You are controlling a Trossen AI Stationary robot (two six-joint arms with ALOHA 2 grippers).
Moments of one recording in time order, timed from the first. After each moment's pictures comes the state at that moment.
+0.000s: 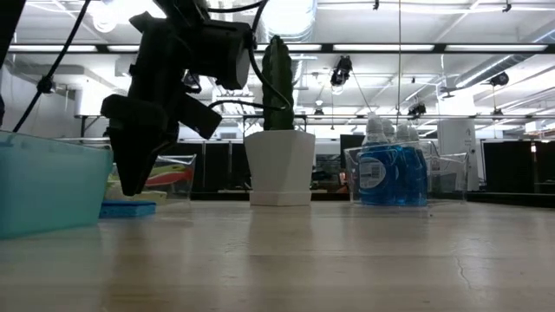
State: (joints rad) left arm -0.09 1.79 1.19 -1.09 -0.01 -0.42; right arm 0.17 1.61 1.78 -0.75 0.45 0.63
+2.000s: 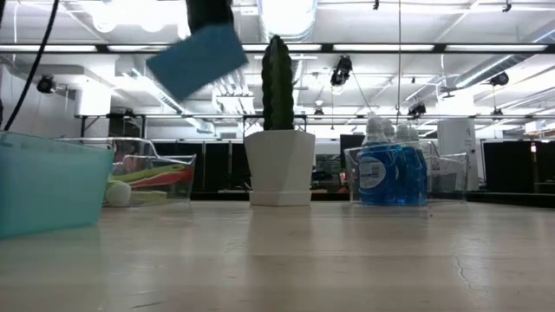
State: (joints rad) left arm -0.09 1.63 1.63 -1.10 0.14 -0.28; right arm 0.19 1.55 1.79 -0.72 0.36 0.57
